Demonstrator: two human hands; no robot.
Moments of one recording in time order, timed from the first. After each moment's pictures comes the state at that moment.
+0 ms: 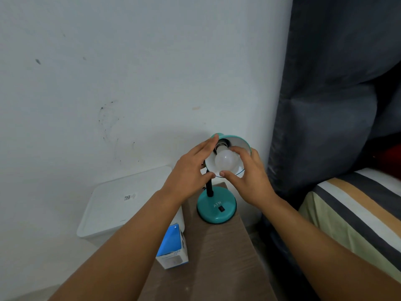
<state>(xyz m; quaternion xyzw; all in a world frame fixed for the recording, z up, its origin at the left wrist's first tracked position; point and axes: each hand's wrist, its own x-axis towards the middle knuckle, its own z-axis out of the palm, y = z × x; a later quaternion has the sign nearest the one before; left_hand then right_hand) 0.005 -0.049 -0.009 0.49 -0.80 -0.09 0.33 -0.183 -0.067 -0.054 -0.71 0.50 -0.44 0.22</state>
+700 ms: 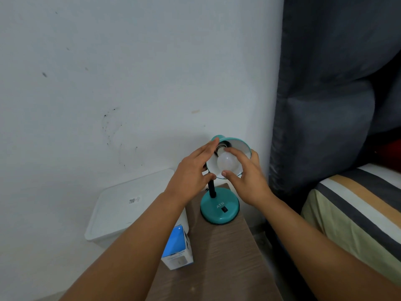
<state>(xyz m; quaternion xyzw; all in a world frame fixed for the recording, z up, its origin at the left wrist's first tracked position) 0.001 -0.047 -0.009 0.49 -0.80 -0.10 0.33 -0.178 -0.061 -0.052 -0.69 0.49 -0.47 0.27</state>
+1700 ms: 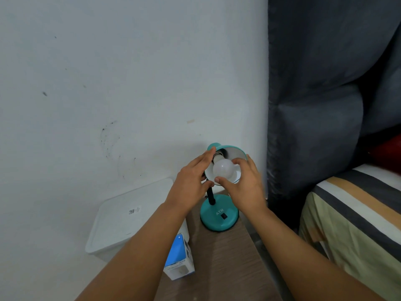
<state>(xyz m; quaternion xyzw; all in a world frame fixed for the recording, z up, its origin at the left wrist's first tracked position) -0.004 -0.049 -0.011 0.51 -0.79 -0.09 0.32 -0.168 -0.053 -0.050 -0.61 0.58 -0.48 0.24</state>
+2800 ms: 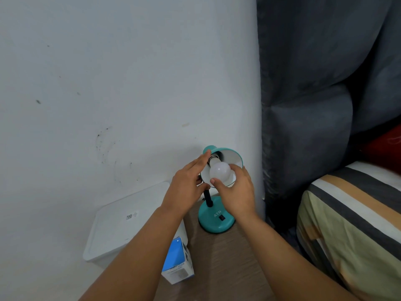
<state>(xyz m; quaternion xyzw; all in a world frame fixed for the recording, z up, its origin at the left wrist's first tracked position) -0.003 -0.048 -0.010 0.52 -0.78 -0.10 0.32 -0.148 -0.043 -0.051 -0.52 0.61 -0.52 0.30</state>
